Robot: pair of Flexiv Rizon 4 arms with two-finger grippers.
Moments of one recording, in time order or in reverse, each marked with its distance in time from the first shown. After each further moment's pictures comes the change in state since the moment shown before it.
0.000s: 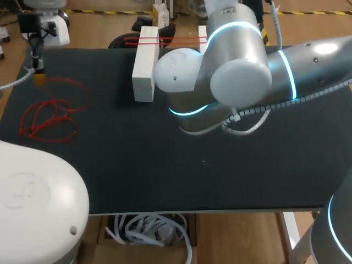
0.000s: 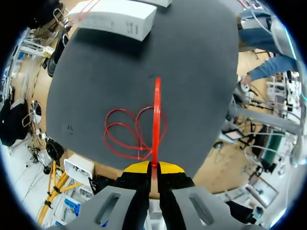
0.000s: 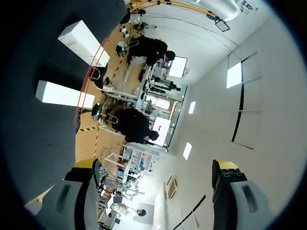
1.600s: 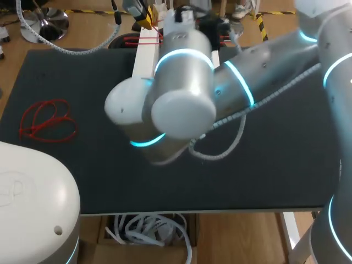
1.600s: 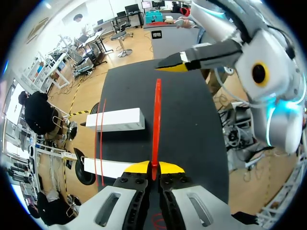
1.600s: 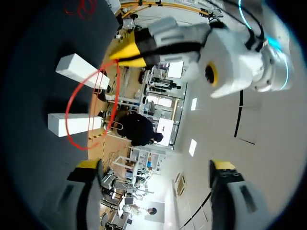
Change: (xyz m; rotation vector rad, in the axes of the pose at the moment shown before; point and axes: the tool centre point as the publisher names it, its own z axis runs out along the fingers) left arm 0.120 -0.273 -0.204 0.581 -0.228 0.512; right arm -0.001 0.076 -0.056 0.022 0.034 0.094
